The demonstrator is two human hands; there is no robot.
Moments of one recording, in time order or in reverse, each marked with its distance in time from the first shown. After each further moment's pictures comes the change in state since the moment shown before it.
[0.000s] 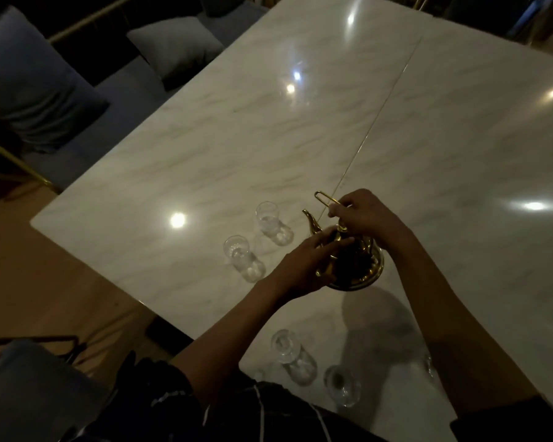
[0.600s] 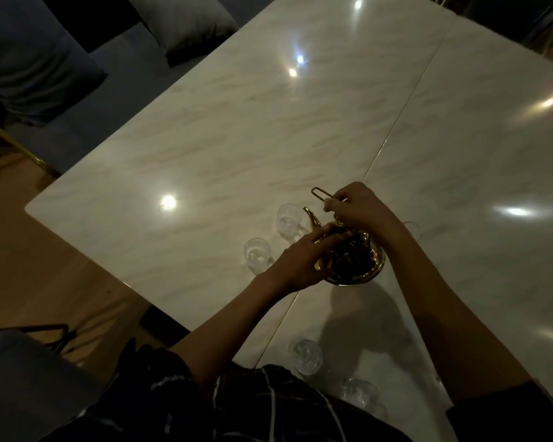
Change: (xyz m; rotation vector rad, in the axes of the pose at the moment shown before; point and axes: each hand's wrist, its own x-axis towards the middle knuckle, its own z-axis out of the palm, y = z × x) left_hand -0.015 -0.067 -0.050 -0.108 0.016 -0.092; right_hand 0.057 -0.072 0.058 -0.168 -0.017 0.029
